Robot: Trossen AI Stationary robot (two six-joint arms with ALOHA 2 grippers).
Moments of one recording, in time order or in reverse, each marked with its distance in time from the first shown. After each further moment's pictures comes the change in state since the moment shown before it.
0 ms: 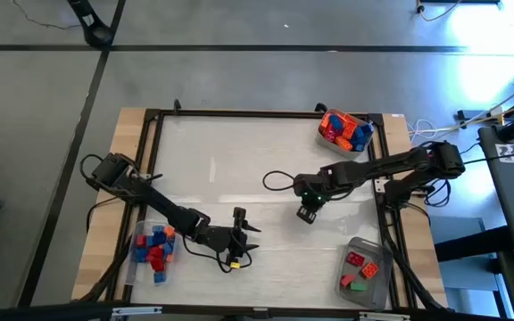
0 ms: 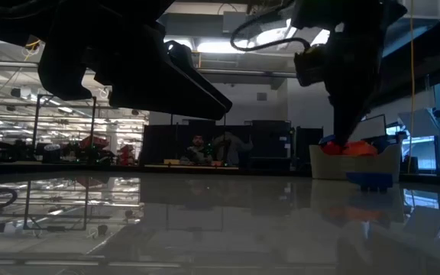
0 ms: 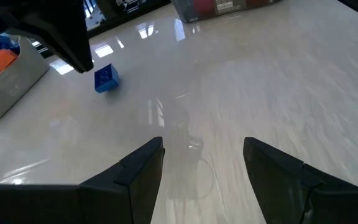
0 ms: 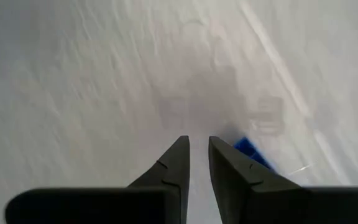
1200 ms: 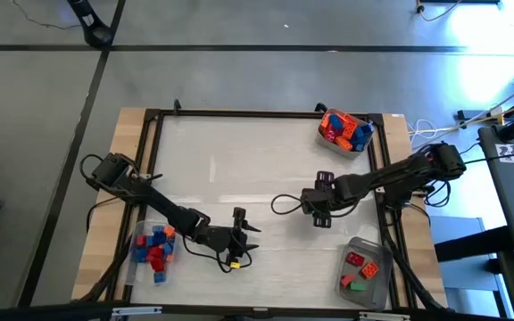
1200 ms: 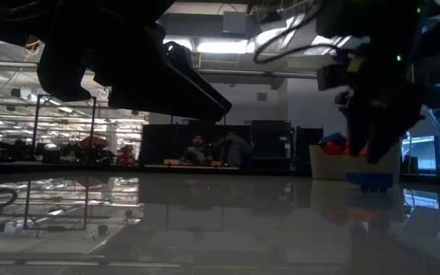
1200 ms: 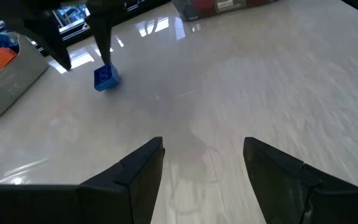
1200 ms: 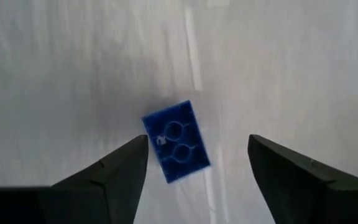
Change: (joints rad) left arm 0.000 0.000 0.000 -0.005 0.000 -0.003; right arm 0.136 0.004 -0.067 -0.092 0.304 -0.332
